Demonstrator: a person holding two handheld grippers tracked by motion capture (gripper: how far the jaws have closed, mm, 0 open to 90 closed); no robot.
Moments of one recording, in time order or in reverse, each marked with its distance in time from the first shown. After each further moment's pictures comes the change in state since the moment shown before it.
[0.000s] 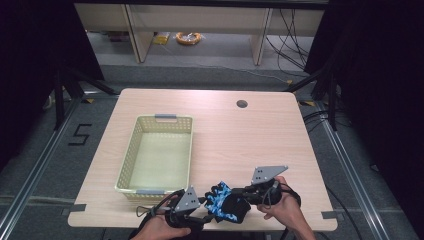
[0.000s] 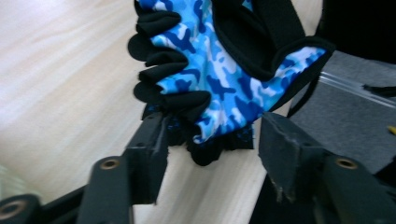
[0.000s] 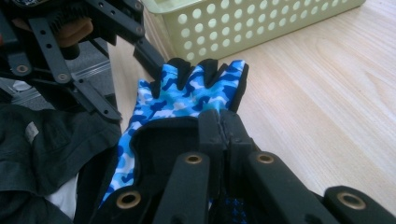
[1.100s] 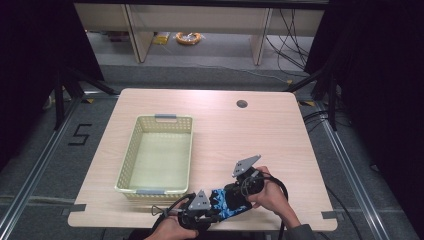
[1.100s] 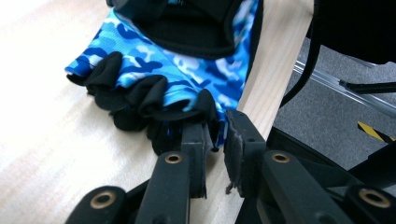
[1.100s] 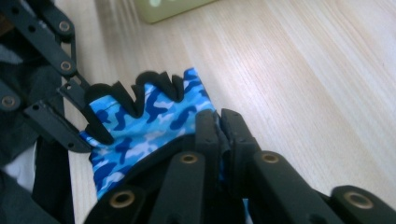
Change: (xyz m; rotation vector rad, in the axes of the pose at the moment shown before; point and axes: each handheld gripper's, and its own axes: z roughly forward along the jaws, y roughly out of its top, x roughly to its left) left arm -0.006 -0.008 0.035 0.076 -0.058 -0.073; right arm -0.027 0.015 0.046 0.250 -0.005 -0.039
